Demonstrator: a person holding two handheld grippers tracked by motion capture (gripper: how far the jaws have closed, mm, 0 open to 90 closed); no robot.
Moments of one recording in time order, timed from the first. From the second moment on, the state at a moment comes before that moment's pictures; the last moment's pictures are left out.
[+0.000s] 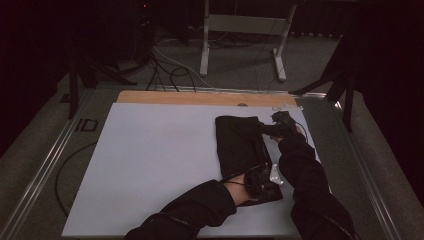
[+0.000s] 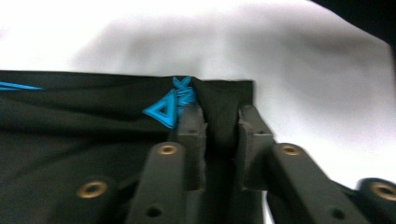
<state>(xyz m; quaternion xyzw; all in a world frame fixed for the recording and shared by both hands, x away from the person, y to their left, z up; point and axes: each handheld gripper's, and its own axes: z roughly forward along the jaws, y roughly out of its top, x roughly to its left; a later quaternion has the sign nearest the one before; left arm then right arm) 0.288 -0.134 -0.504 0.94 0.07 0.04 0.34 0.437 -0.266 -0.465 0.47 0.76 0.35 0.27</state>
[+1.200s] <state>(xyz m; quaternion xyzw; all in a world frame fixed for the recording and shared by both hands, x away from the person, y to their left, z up) 0.297 -0.062 -0.478 0.92 0.11 0.02 0.38 0.411 -0.257 -0.465 0.42 0.78 0.40 0.22</state>
